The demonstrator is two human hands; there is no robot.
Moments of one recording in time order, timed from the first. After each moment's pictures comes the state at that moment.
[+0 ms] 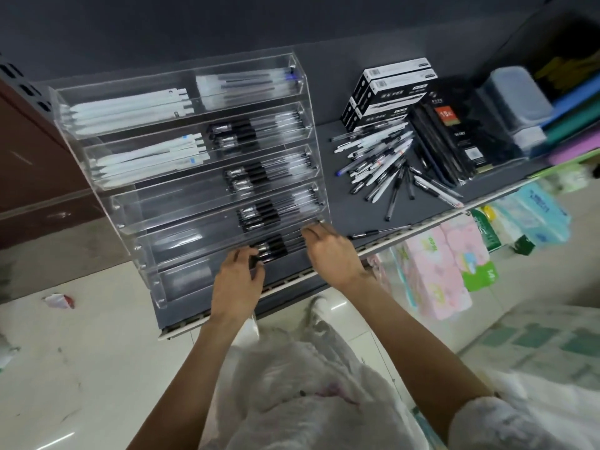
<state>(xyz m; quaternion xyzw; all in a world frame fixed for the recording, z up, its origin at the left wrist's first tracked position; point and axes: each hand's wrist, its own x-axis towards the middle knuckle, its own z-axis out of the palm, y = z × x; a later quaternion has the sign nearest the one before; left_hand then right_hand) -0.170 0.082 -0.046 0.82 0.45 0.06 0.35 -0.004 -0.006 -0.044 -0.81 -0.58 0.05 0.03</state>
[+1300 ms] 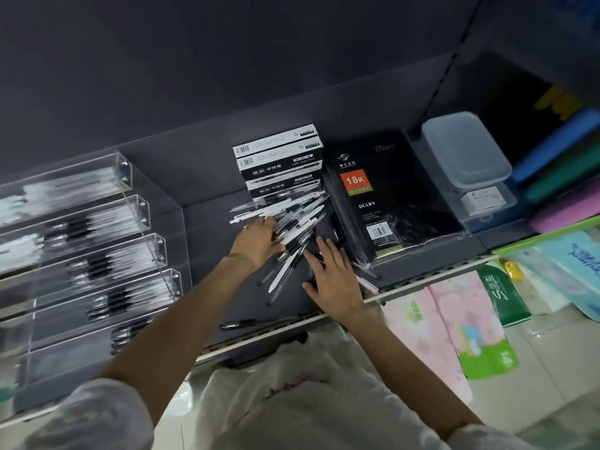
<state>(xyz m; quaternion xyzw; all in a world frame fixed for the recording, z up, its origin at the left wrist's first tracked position) 0.188 0.078 -0.039 0.89 0.38 -0.14 0.18 0.277 -0.091 -0.082 -0.81 -0.56 0.12 0.10</state>
